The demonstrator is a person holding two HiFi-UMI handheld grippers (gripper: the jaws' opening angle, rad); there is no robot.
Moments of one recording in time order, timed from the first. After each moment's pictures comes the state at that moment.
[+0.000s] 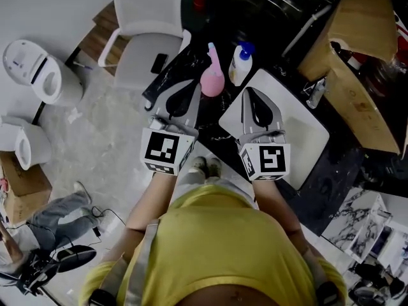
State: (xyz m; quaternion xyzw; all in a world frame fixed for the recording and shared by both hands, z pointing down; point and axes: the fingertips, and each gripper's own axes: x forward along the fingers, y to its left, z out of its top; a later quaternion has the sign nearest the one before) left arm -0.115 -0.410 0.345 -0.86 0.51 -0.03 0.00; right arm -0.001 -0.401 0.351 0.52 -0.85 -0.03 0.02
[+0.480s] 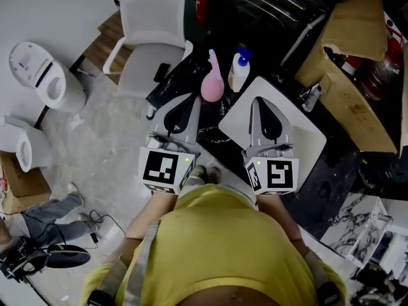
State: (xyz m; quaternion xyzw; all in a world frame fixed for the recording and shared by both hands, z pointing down) left arm -0.113 -0.361 0.304 -0.85 0.53 -0.01 0.00; right arm 0.017 -0.362 0.303 0.54 -0.84 -0.05 0.00
